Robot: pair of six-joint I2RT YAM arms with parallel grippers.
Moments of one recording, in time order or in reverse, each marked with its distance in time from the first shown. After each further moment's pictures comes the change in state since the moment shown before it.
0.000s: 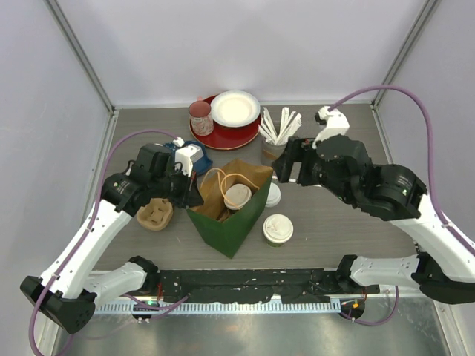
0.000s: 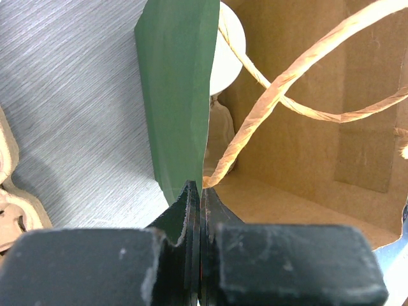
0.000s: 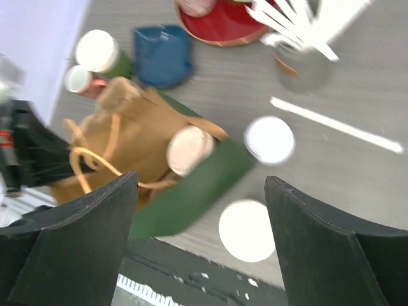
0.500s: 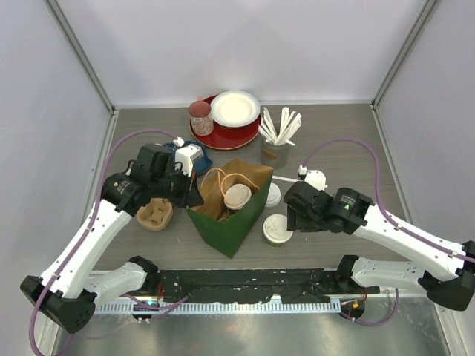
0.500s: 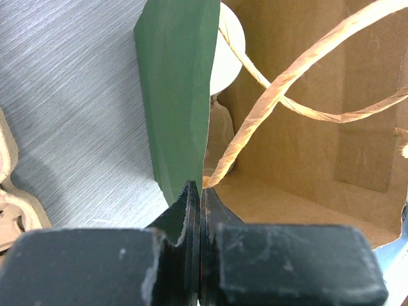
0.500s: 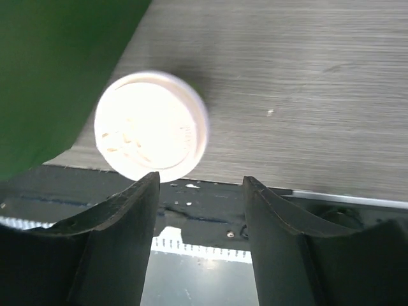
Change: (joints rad) left arm 0.000 0.002 0.000 0.002 0.001 -0.004; right arm 0.001 -0.088 -0.546 -0.277 -0.072 0.348
